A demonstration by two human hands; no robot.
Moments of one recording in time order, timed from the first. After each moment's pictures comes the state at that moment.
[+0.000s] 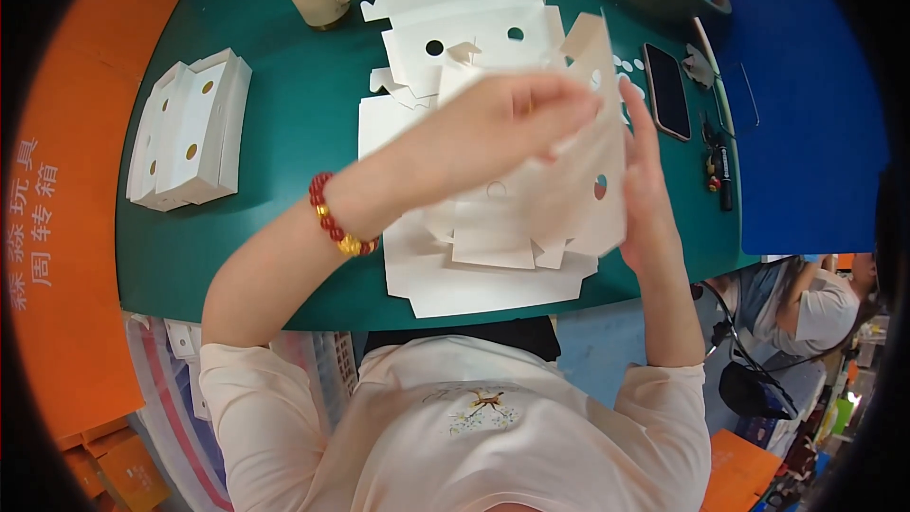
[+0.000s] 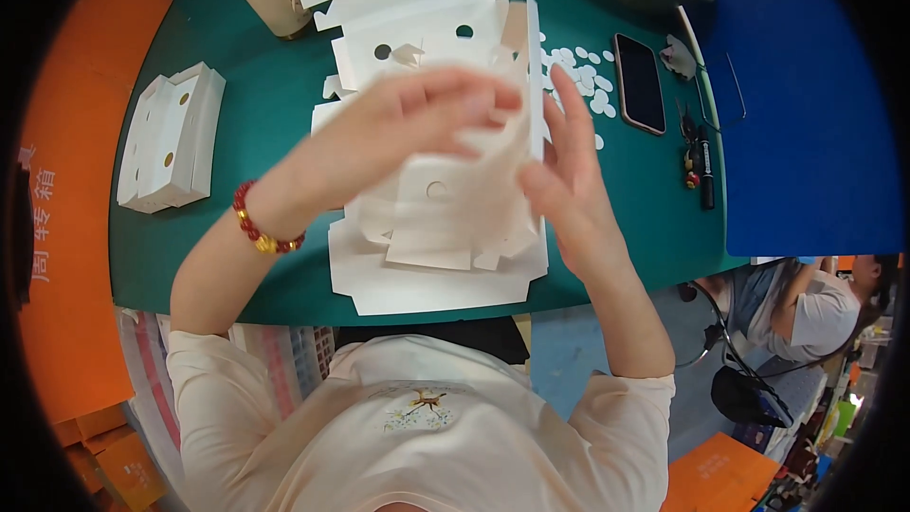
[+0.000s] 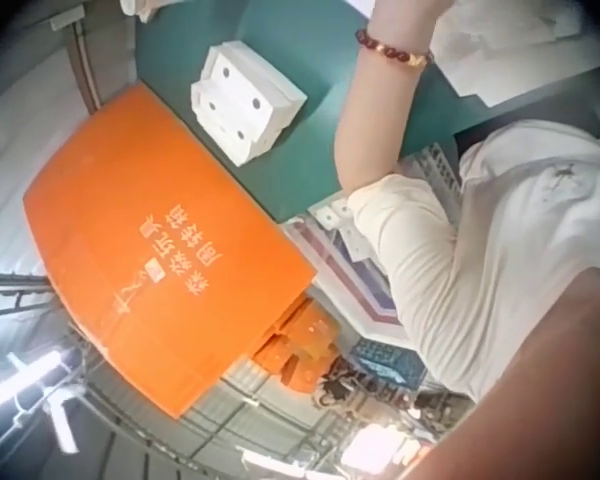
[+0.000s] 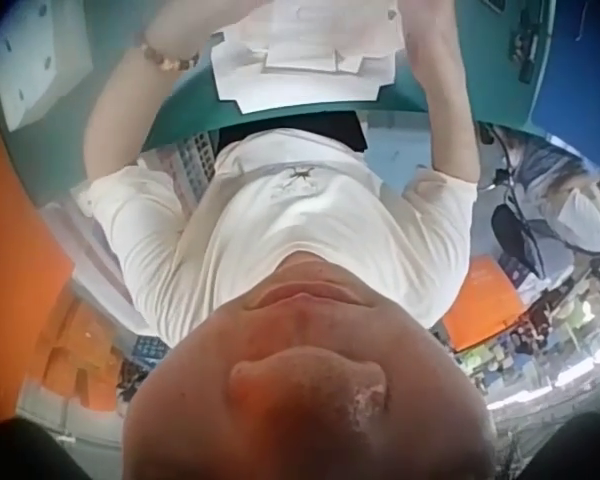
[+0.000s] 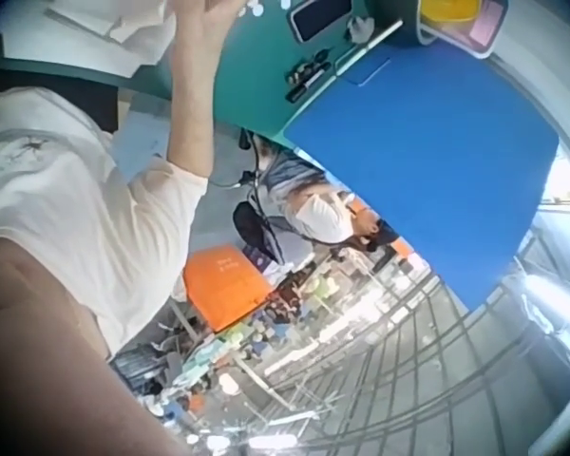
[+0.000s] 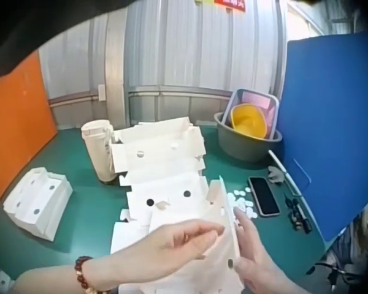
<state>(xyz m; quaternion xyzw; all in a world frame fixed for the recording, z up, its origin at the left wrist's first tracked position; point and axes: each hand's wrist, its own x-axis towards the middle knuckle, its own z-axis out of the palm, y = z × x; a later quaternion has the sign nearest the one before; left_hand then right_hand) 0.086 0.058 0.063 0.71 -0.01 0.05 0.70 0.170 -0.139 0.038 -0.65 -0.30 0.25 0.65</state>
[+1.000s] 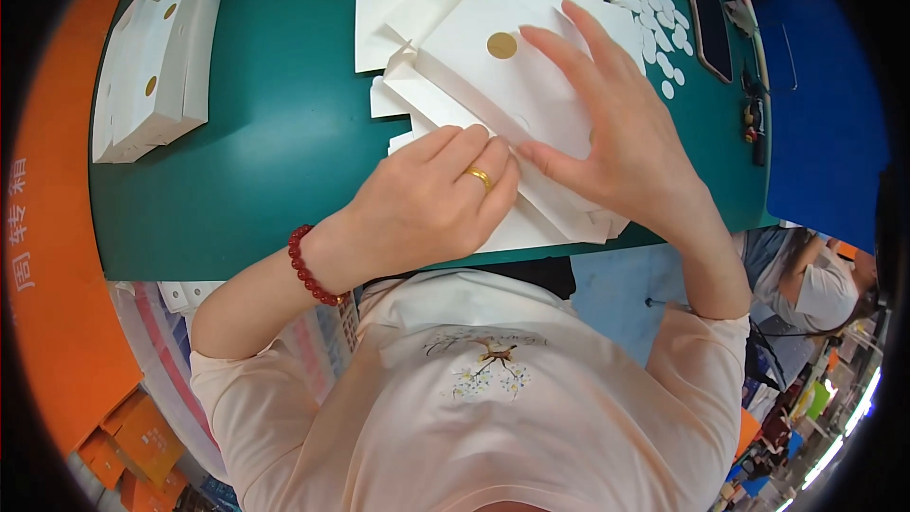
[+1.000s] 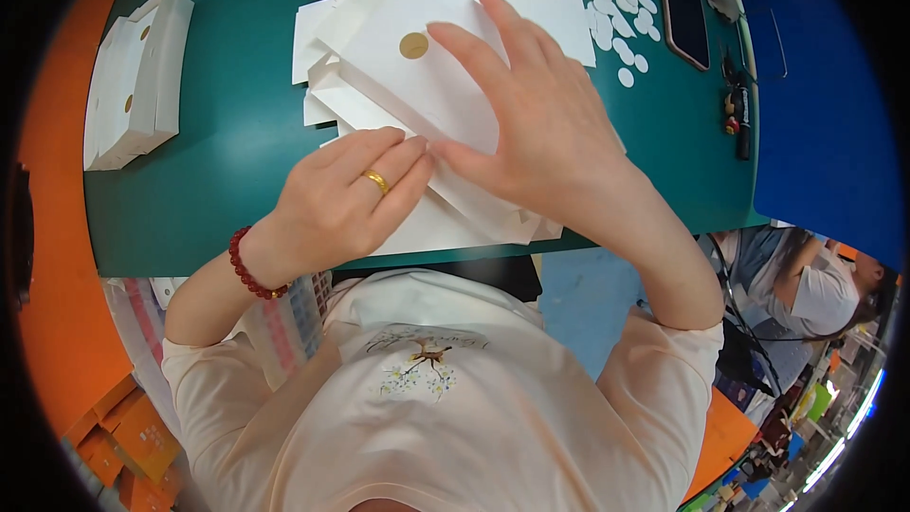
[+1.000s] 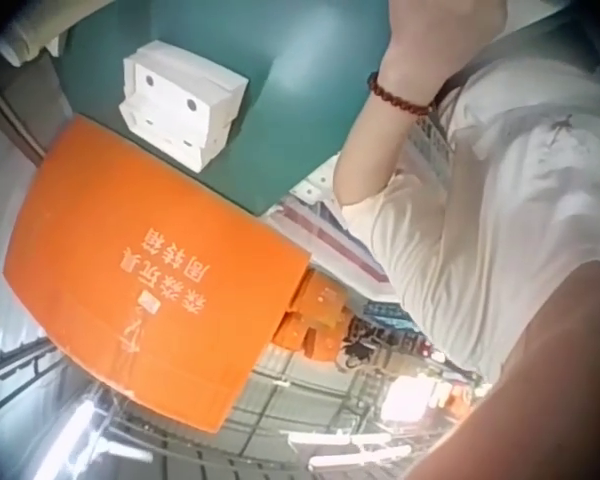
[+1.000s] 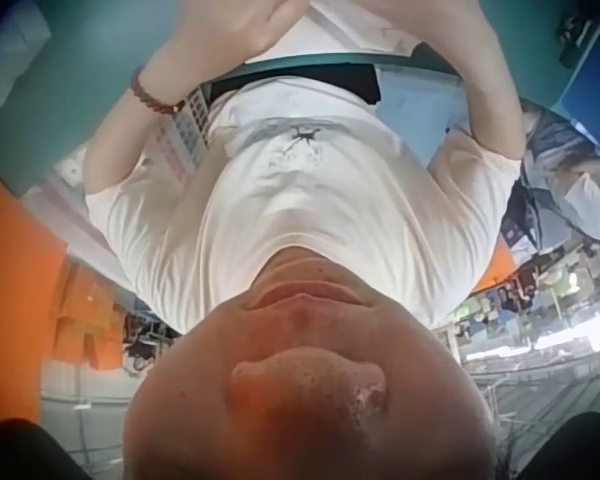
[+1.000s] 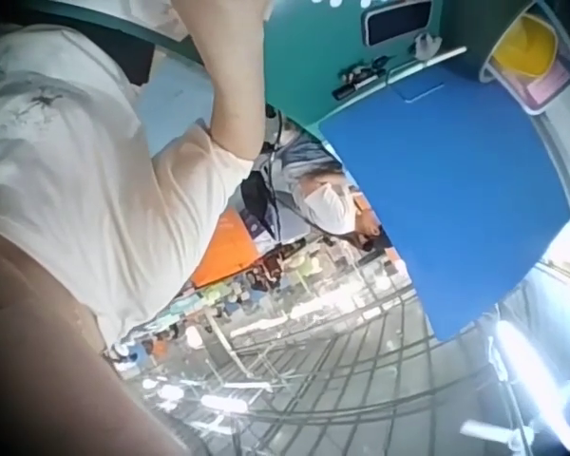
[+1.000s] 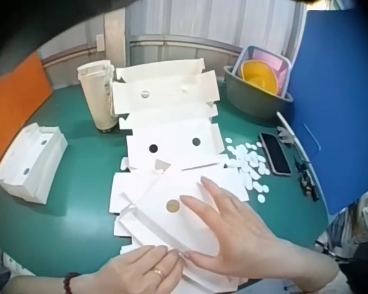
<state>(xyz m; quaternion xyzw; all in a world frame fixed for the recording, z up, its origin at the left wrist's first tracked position) -0.009 0.050 -0.023 0.93 -0.20 0.30 0.04 0.154 -0.107 0.020 -0.80 -0.58 0.01 0.18</state>
